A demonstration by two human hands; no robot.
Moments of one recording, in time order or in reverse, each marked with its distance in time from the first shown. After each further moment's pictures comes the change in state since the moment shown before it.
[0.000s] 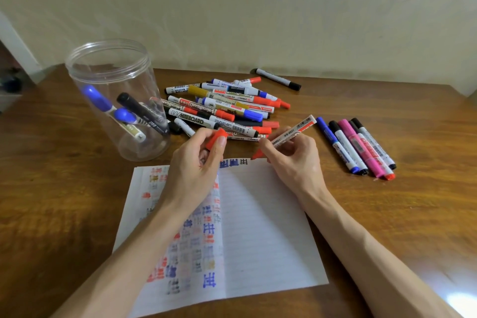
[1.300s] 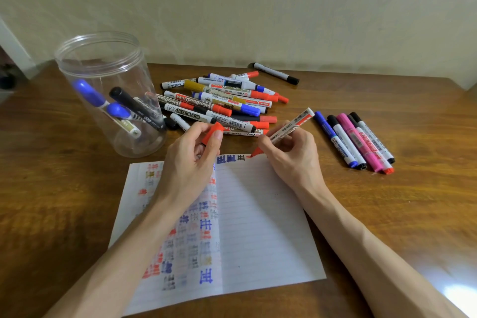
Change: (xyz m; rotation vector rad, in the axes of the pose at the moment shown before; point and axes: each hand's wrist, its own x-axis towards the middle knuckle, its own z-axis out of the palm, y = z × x) left_hand 0.000 0.004 -0.002 0.005 -0.004 0.023; right_hand -0.001 0.001 -0.002 -0.051 -0.002 -0.050
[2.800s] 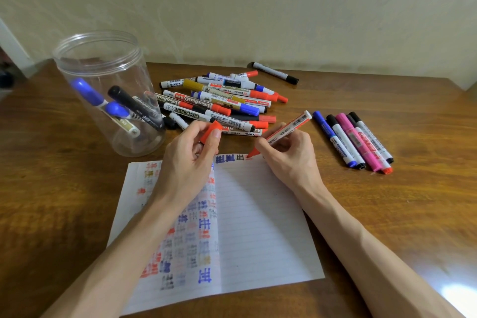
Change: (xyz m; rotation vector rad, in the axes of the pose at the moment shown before) left_hand 0.000 0.003 -0.001 -0.015 0.006 -0.007; right_hand 0.000 -0.004 0.000 0.028 -0.044 0.044
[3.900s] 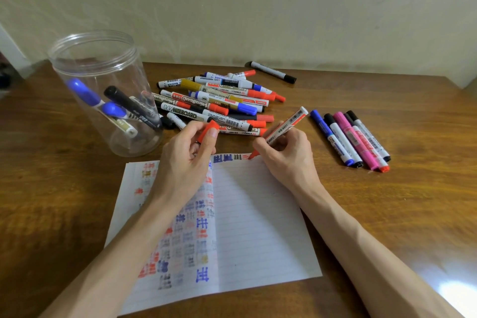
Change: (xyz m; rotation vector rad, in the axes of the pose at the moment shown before) left_hand 0.001 -0.003 0.001 0.019 -0.008 -0.035; right_hand 0.001 0.001 0.000 -0.039 0.014 0.038
